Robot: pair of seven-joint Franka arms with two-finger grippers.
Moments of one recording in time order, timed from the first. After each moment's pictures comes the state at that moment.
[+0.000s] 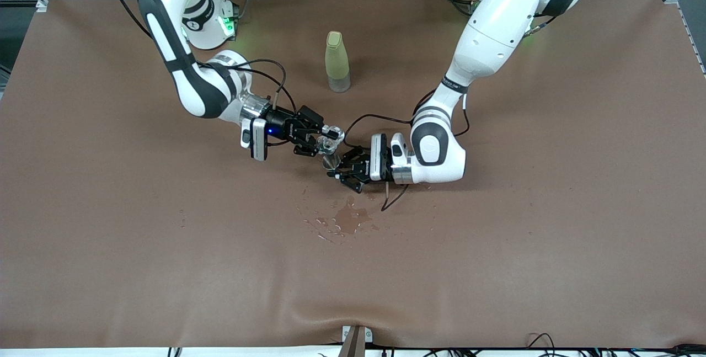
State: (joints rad) left arm -0.55 0.87 -0.06 -1.54 -1.78 2.16 2.47; right arm 0.57 0.31 -0.04 -2.21 2.39 2.07 -1.60
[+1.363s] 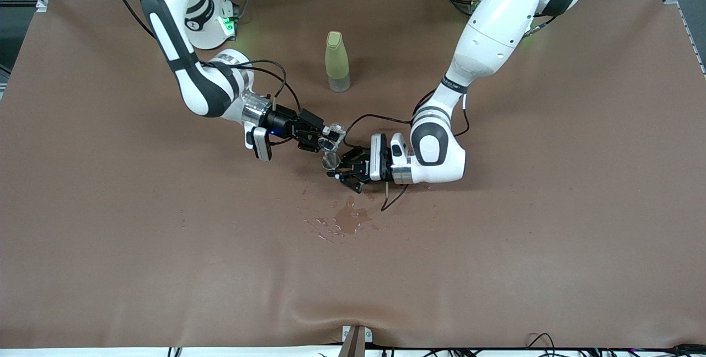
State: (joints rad) left arm -0.55 0.88 -0.06 -1.54 -1.78 2.16 2.47; right arm 0.58 0.31 -0.04 -2.21 2.39 2.09 -1.37
